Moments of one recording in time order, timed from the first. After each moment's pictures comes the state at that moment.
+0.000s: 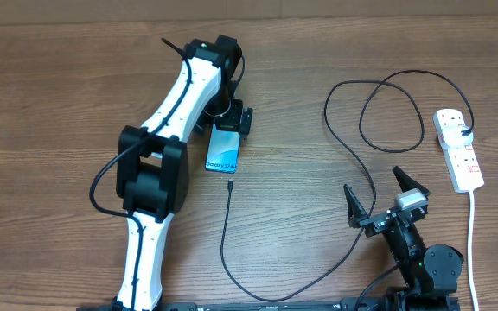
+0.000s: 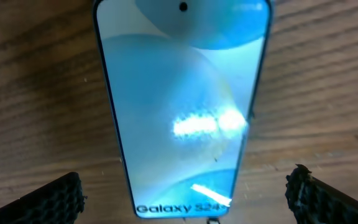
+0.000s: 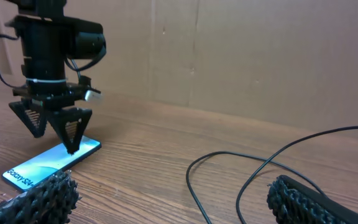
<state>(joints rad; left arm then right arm) -0.34 2.38 2.08 -1.37 0.06 -0.21 -0.02 0.01 0.02 -0.01 -0.36 -0.06</state>
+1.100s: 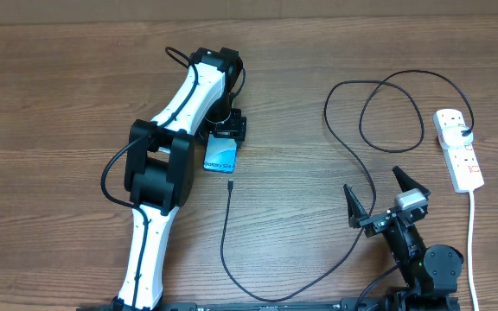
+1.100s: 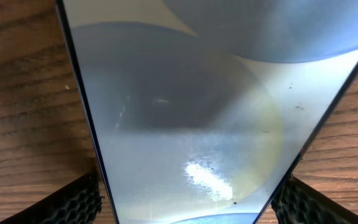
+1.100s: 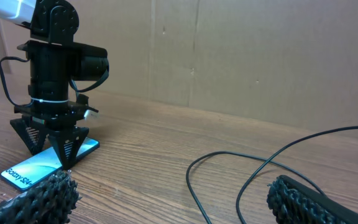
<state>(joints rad) -0.34 2.46 2.08 -1.38 0.05 -0.28 -0.02 0.01 0.02 -0.01 -0.36 -0.06</state>
